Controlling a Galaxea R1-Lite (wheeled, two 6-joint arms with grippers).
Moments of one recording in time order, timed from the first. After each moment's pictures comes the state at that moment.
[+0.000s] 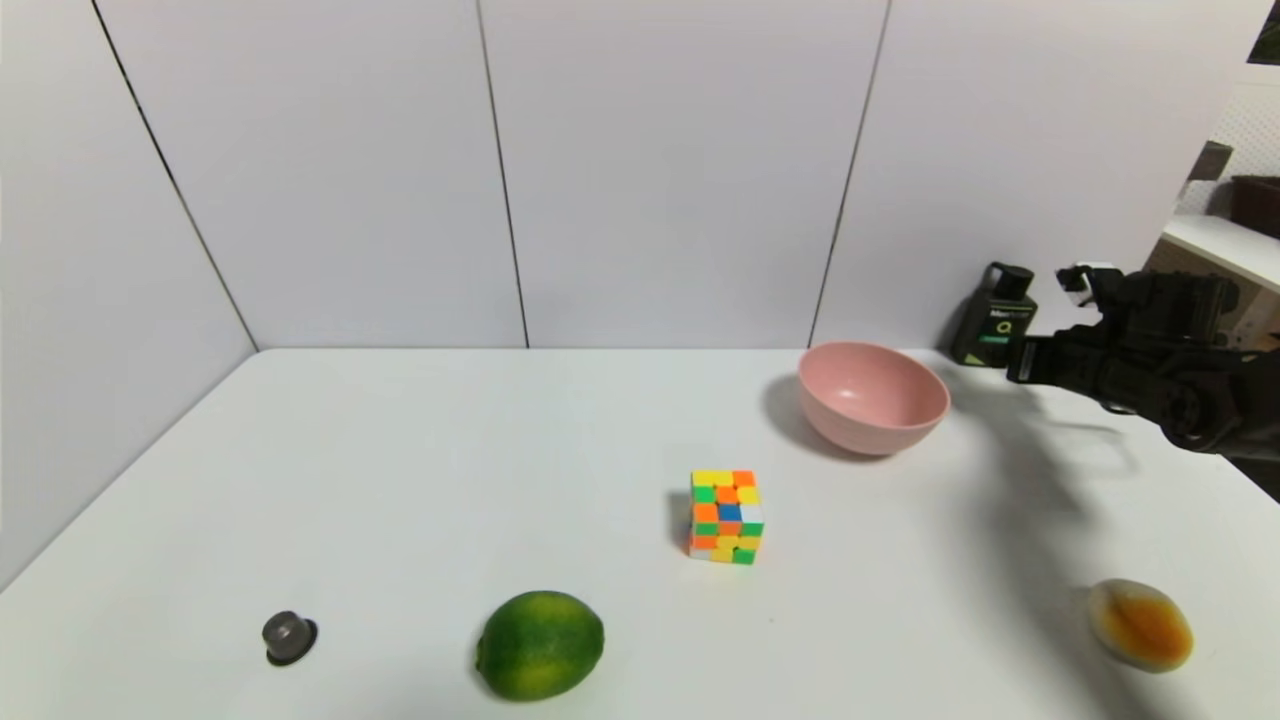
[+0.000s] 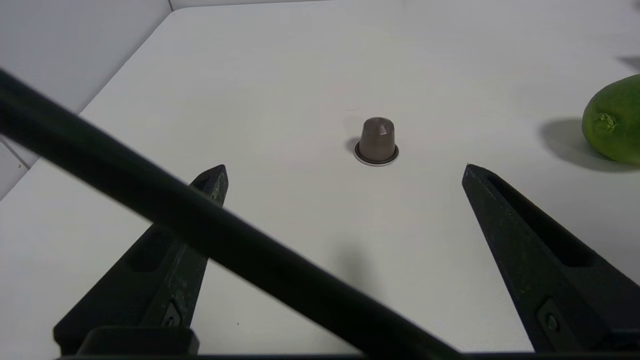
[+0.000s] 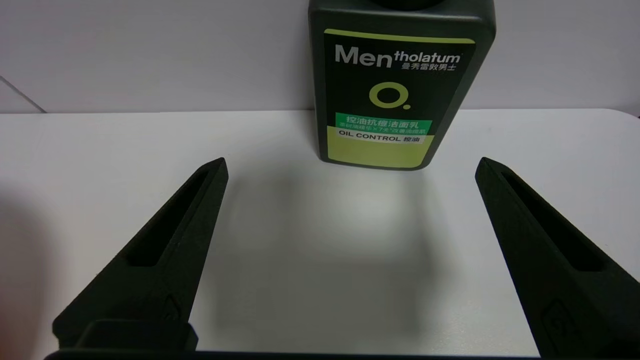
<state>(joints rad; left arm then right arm) -0.01 0.00 0.00 0.00 -0.01 0.02 -0.23 2.16 -1.20 -0.65 0.21 -0.07</state>
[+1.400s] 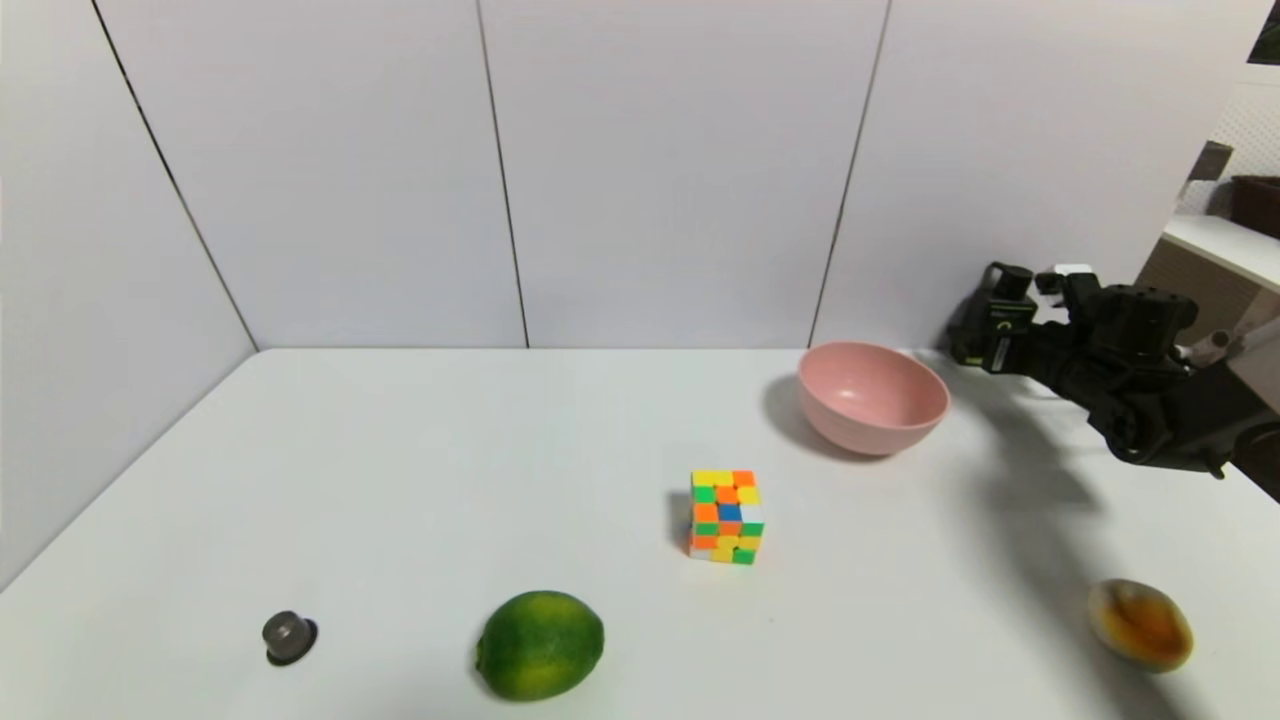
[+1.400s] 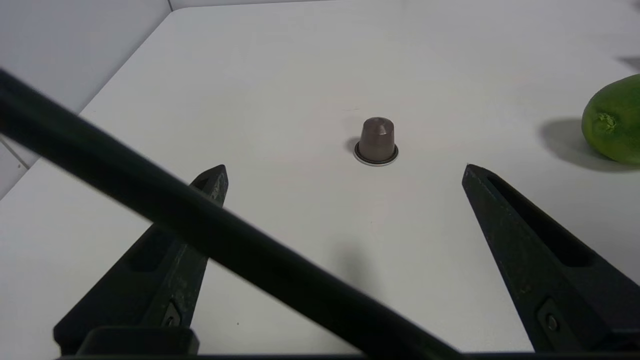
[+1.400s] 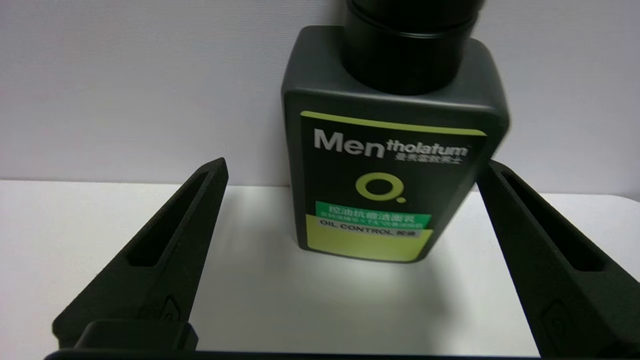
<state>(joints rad) -0.01 0.00 0.00 0.00 -0.01 0.01 -0.22 2.34 -1.32 -0.90 0.20 -0.07</state>
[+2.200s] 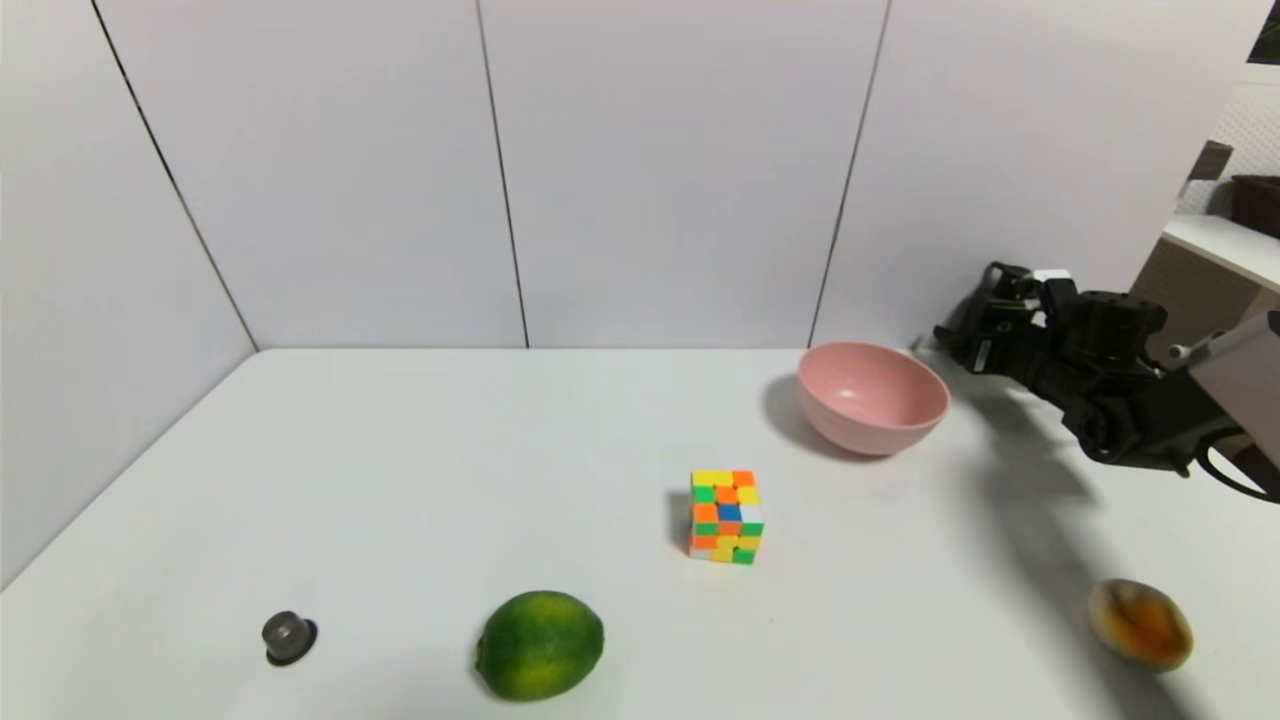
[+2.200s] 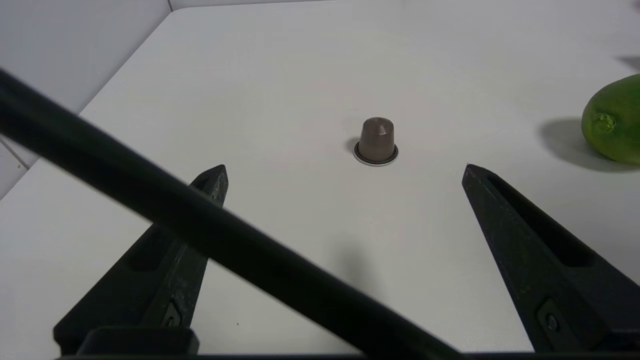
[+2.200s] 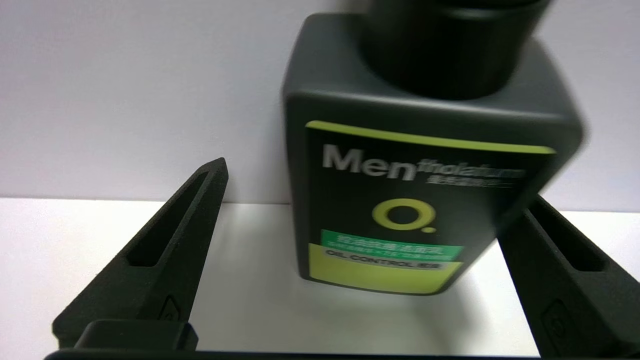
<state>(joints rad) -0.01 0.00 0.00 0.00 -0.01 0.02 -0.20 2.42 -1.40 -0.91 0.18 -0.07</state>
